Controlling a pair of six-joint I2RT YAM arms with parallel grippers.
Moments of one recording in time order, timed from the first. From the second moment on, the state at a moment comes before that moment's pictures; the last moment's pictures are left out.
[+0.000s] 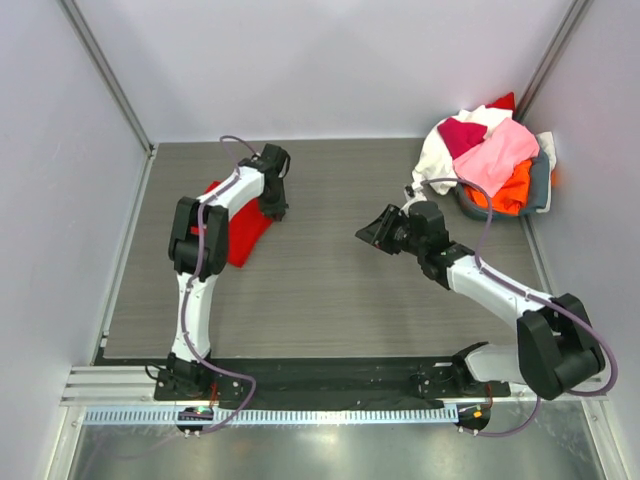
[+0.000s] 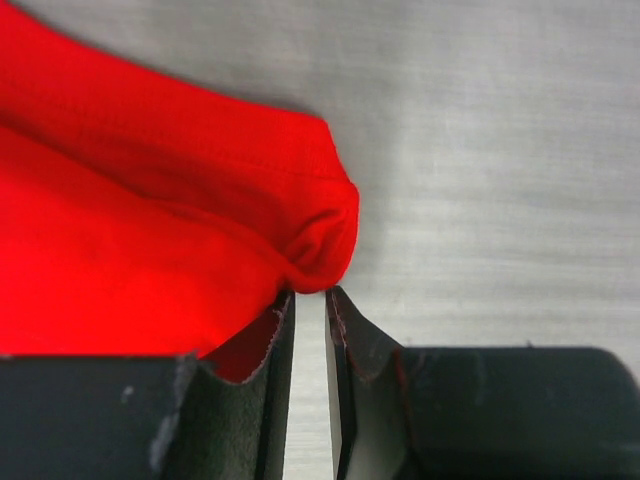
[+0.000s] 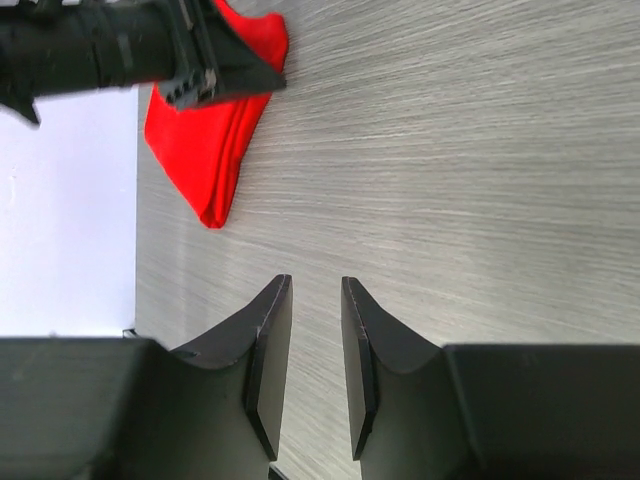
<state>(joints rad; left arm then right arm) -0.34 2.23 1.78 -0.74 -0.08 -0.44 0.43 1.31 0.71 0.14 -0.23 0.83</state>
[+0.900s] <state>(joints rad) -0.42 1.33 0.98 -0.29 -0.06 -0.56 0.43 0.67 0.44 -0.21 0.23 0.62</state>
